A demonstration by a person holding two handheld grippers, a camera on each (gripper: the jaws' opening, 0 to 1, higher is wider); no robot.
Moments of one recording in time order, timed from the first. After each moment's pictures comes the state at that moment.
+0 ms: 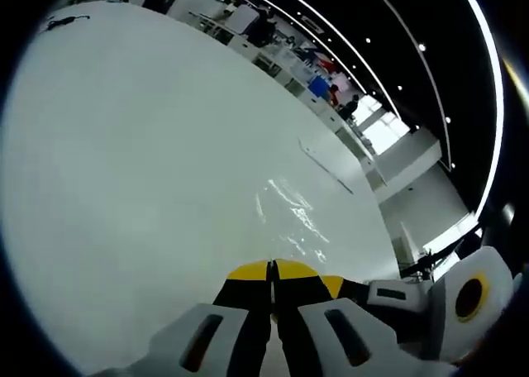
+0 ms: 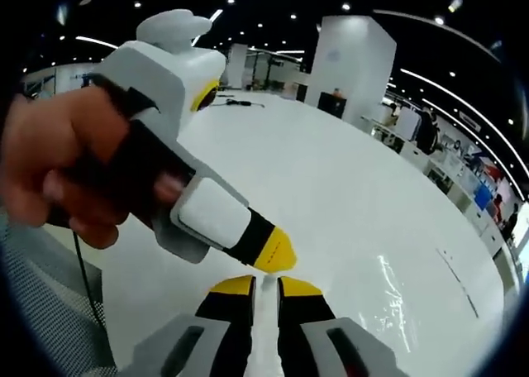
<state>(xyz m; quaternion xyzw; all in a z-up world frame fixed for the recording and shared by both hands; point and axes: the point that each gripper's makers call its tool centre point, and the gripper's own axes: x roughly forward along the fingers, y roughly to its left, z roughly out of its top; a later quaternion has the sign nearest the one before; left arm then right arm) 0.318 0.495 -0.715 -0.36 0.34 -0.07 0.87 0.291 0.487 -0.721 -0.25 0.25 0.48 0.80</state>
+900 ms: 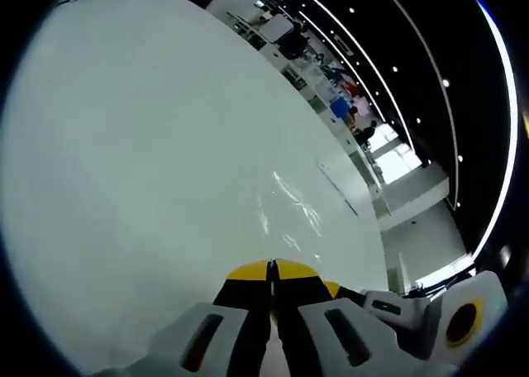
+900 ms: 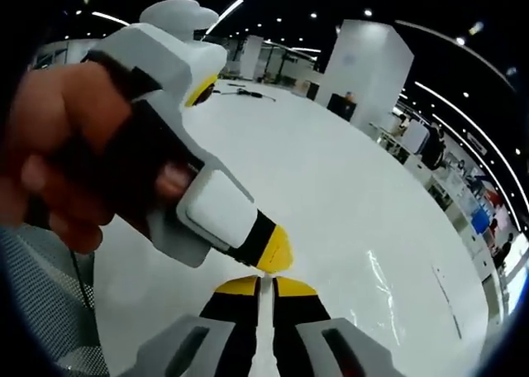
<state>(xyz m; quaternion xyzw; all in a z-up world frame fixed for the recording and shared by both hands) 0.308 0.501 -0.720 -0.42 0.33 -0.02 0.85 0.284 0.490 -0.723 -0.32 0.23 0.49 0.78</state>
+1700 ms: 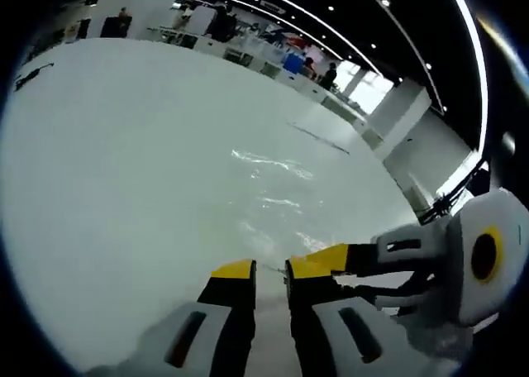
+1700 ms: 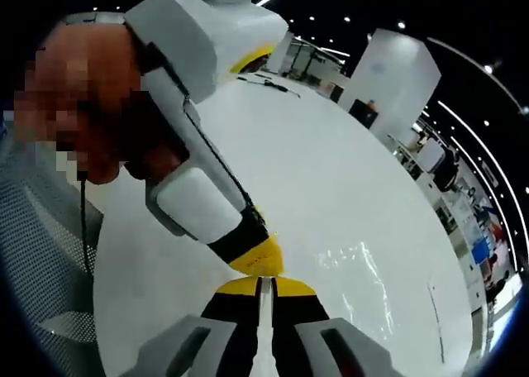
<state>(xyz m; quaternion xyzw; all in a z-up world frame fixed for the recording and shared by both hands) 0.288 0.497 -0.725 -0.17 0.36 -0.14 0.91 0.271 0.478 -0.731 -0.38 0.22 0.52 0.73</state>
